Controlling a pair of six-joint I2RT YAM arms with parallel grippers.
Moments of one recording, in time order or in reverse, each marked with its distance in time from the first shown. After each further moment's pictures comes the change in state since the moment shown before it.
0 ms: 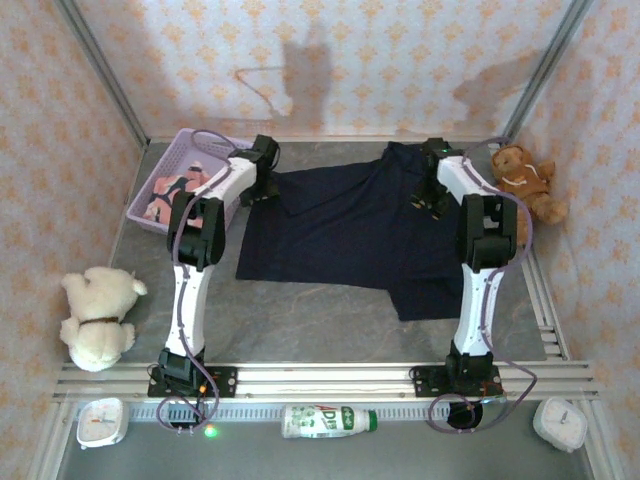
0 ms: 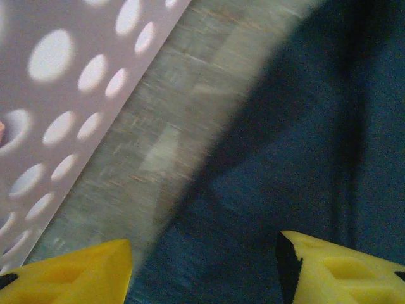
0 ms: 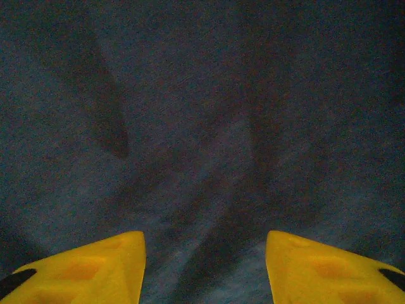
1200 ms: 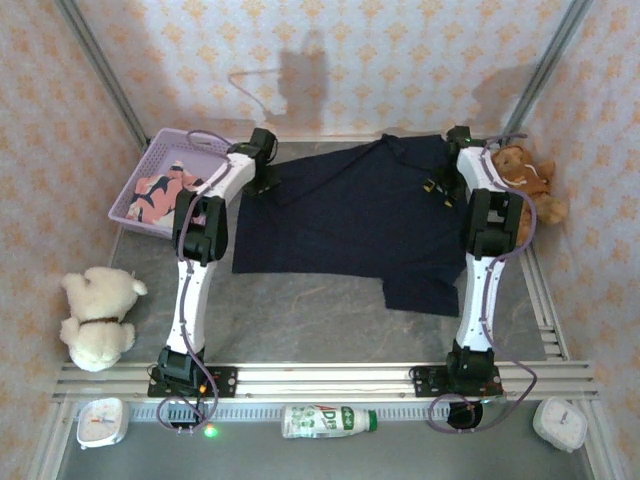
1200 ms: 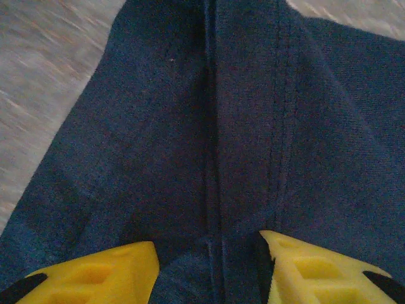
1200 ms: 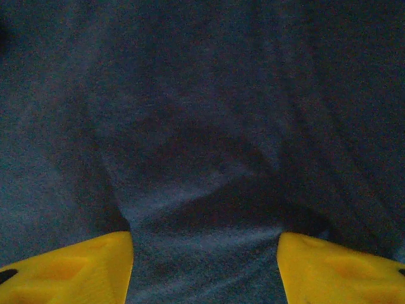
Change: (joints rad) left arm 0.018 0.111 0.170 0.007 0.071 -0.150; right arm -0.126 0.229 0.352 -0.044 -0.174 -0.121
